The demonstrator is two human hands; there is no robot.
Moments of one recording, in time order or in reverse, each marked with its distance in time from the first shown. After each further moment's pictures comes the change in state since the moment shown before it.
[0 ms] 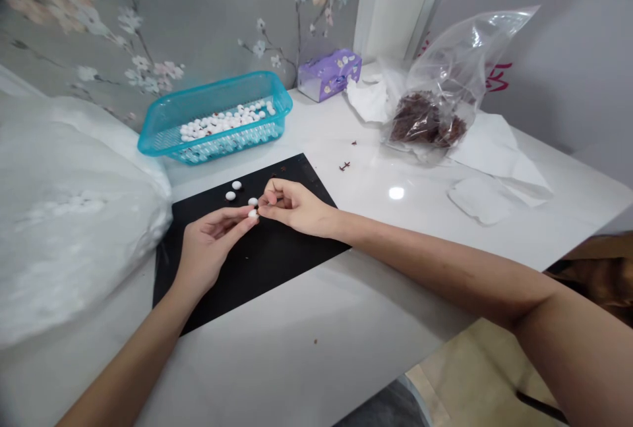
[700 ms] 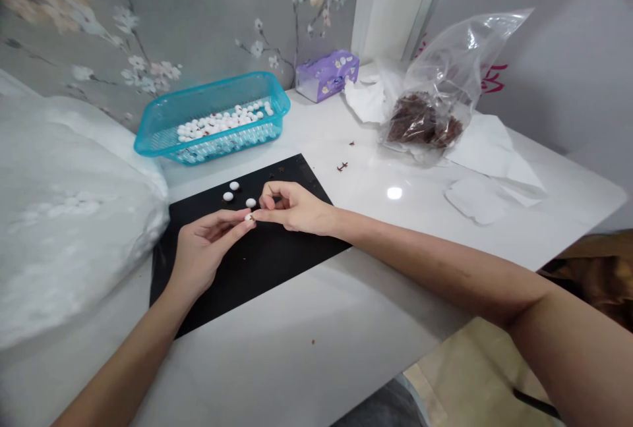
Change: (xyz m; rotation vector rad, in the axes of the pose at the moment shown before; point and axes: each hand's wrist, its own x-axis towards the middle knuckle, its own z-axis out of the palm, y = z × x) left_hand -0.002 0.001 -0.002 -0.026 -0.016 0.019; right_hand 0.001 0.002 -0.004 0.053 -0.036 0.063
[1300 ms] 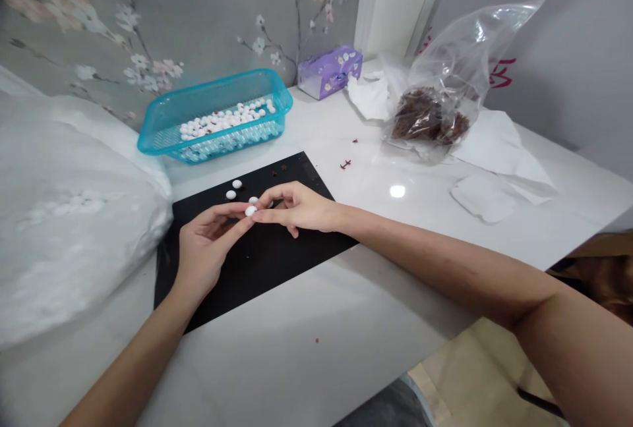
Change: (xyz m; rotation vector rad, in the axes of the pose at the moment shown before) left_hand -0.001 0.004 0.004 0.012 0.039 0.066; right_hand 0.001 -0.007 -0.001 -0.164 -0.061 0.030
